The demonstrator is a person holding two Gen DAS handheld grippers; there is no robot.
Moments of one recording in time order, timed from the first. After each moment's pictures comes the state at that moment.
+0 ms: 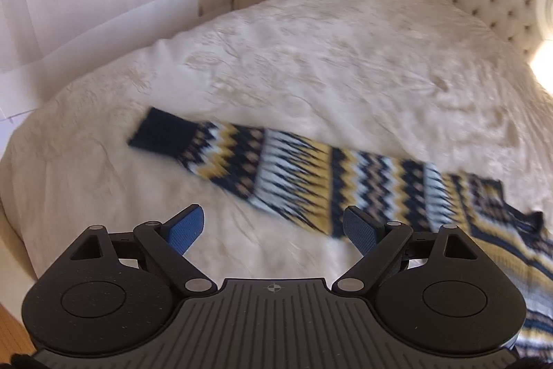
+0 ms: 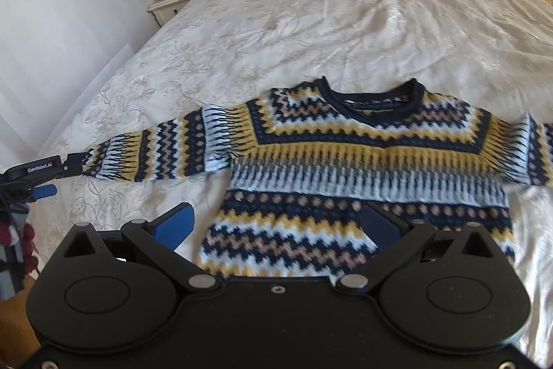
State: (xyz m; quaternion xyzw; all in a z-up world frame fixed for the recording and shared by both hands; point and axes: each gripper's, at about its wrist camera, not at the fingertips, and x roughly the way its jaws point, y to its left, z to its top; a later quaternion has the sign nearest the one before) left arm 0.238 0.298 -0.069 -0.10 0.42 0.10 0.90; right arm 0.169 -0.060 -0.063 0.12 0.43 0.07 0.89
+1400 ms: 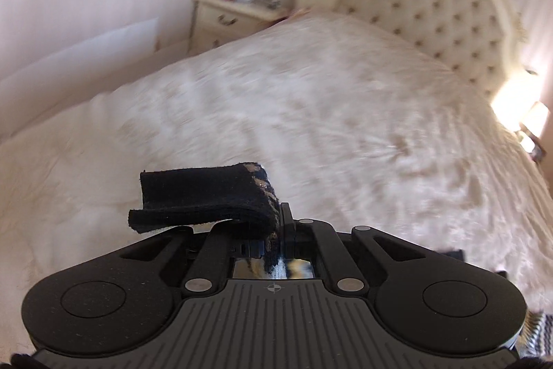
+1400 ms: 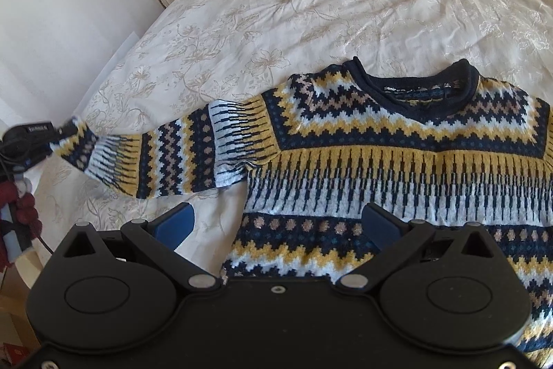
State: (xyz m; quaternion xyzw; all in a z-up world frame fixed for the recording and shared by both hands) left arm 0.306 0.279 -0.033 -0.13 0.35 0.01 0.93; right arm 0.235 -0.064 -0.100 0.16 0.47 0.10 0.86
